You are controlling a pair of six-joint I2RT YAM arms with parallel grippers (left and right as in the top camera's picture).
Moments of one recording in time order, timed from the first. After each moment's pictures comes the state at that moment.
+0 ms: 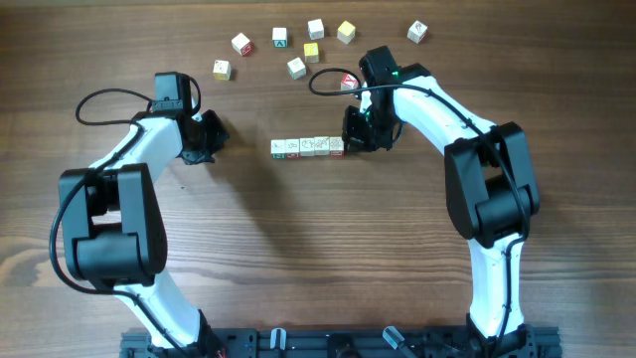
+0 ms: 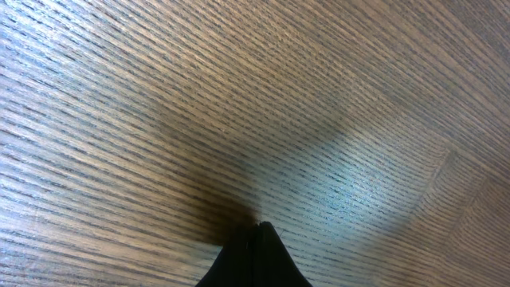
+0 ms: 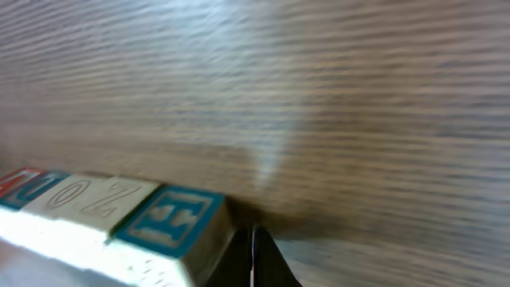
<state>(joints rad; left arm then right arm) 0.06 1.95 1.16 -0.44 0.18 -0.51 0.37 2.25 1.66 -0.88 -0.38 0.51</state>
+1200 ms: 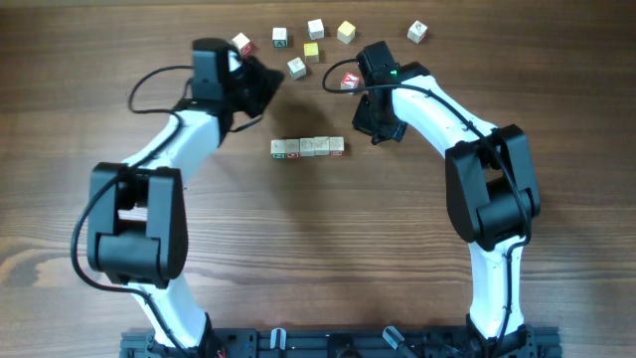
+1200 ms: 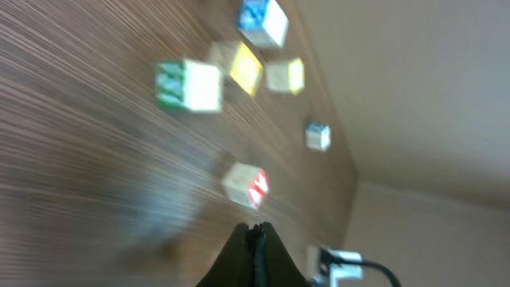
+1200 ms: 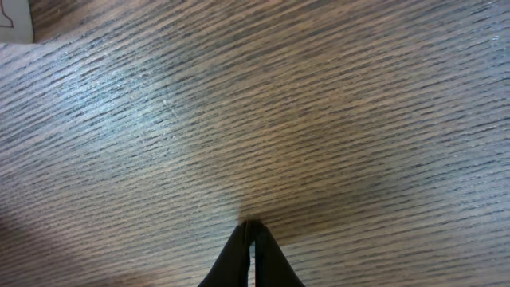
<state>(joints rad) -0.14 1.95 1.23 0.08 0.51 -1.11 0.38 2.24 1.67 -0.83 0.01 0.74</state>
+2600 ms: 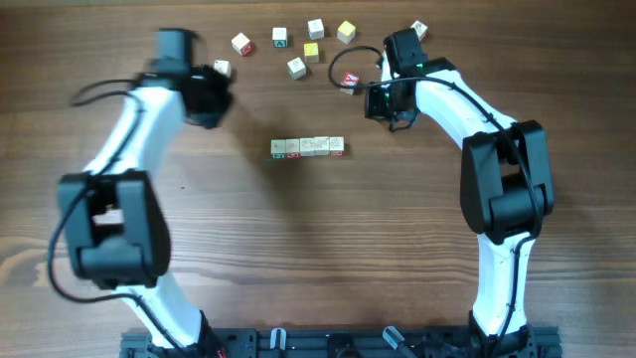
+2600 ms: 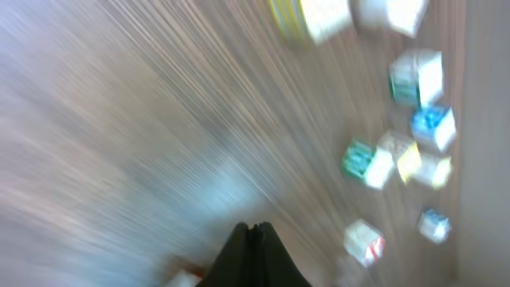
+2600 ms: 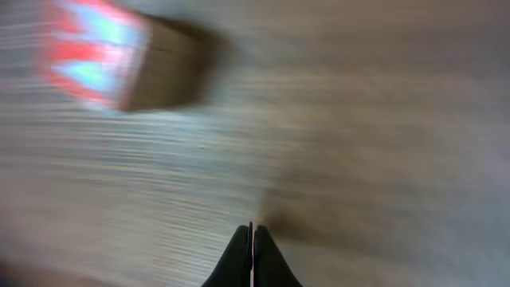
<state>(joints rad) 0.03 1.94 1.45 -0.62 0.28 -1.02 0.27 2.24 1.67 -0.62 -0.22 0.26</state>
